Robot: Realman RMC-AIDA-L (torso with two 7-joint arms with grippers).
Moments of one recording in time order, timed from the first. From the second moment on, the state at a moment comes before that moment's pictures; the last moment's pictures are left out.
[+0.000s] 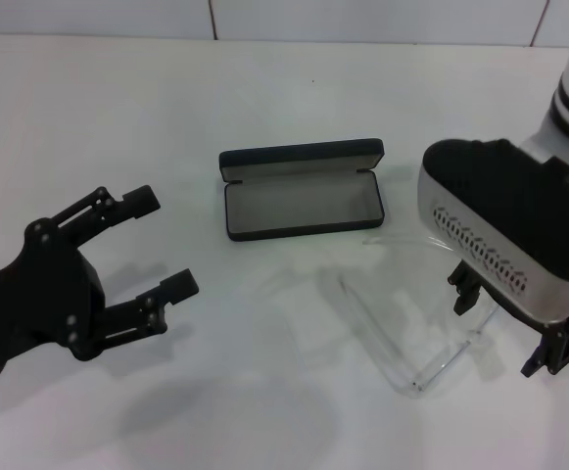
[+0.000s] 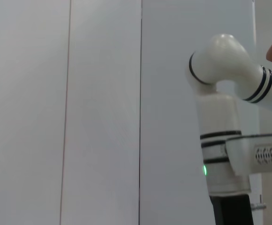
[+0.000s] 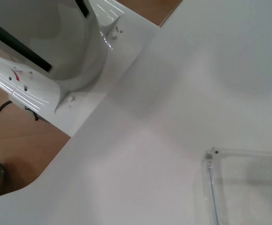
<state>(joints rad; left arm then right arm) -0.07 -2.09 1.02 0.81 1.35 1.81 -1.03 0.90 2.03 -1.70 -1.36 -2.48 -1.95 1.68</state>
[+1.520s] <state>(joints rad) -0.09 -2.09 1.03 0.79 1.35 1.77 -1.03 0.86 2.03 -1.91 -1.25 -2.49 -1.66 1.64</state>
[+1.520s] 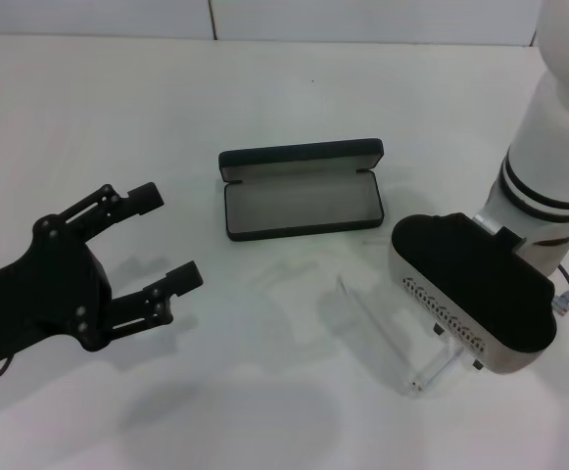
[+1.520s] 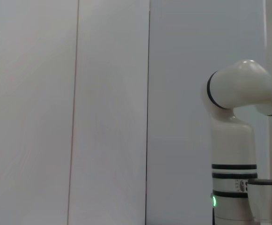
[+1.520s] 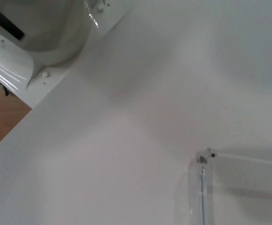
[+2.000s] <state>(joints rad) -0.09 -2.09 1.02 0.79 1.35 1.77 -1.03 0.79 2.03 -1.83 -1.34 -2.48 -1.68 1.65</state>
